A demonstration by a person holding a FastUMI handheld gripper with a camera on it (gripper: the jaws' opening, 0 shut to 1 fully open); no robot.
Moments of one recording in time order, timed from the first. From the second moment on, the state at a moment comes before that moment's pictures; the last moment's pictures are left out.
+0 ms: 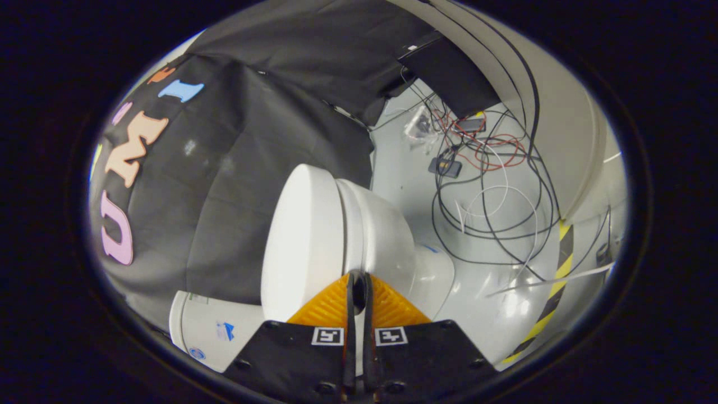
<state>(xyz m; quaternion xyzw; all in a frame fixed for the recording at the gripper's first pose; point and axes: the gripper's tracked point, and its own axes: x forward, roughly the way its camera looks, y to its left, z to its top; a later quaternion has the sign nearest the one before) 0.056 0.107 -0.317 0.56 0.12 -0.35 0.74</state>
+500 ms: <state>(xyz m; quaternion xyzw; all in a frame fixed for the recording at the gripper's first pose) 0.060 0.109 -0.279 0.54 0.09 -0.34 0.77</state>
